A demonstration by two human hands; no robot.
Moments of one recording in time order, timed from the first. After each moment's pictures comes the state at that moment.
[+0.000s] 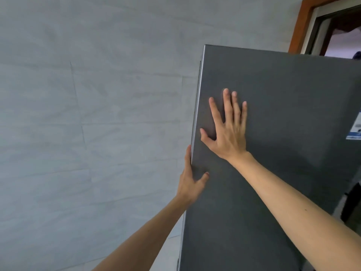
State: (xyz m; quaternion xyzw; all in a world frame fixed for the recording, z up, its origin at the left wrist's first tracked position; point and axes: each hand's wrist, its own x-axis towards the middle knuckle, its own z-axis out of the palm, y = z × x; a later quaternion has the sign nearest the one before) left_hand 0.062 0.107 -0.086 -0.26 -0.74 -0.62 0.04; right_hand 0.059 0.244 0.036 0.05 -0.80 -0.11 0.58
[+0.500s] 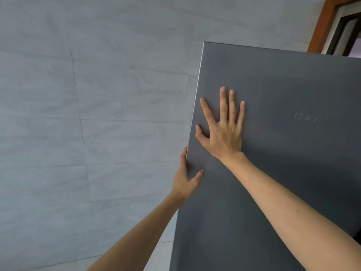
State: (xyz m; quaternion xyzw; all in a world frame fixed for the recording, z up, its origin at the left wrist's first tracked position) left_hand 0.005 0.131 -0.095 -0.24 -0.70 -0.66 0.08; right_hand 0.001 0.254 0.034 0.03 -0.80 -0.15 0.58
